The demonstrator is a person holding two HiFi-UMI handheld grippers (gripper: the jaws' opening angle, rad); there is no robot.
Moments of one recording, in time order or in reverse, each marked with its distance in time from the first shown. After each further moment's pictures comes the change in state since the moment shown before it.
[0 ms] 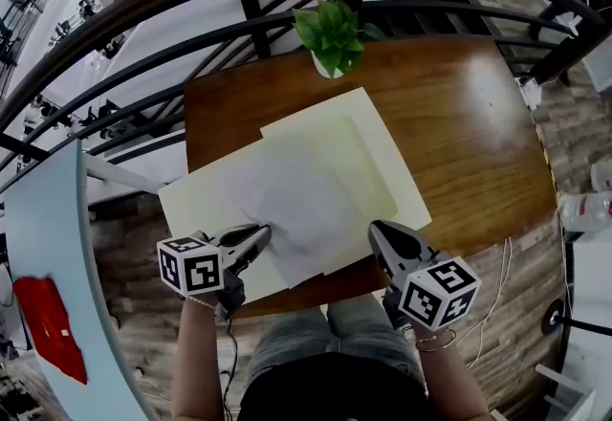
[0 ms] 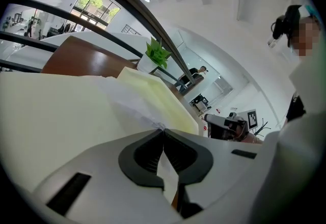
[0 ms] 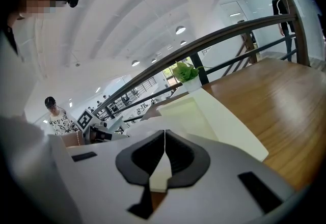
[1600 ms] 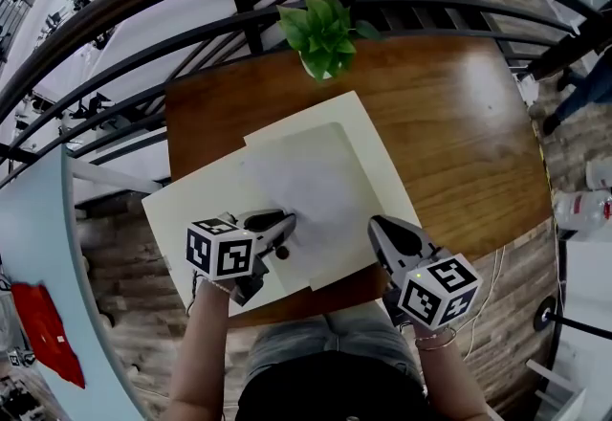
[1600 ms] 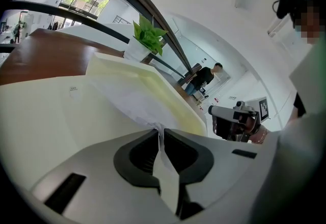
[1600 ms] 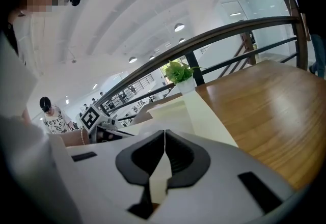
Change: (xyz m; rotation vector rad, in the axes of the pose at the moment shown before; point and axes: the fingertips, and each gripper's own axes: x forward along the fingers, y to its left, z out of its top) left arm 0.084 -0.010 0.017 0.077 0.113 -0.023; right arm 0.011 -0.032 0.020 -0.017 0.029 -0.034
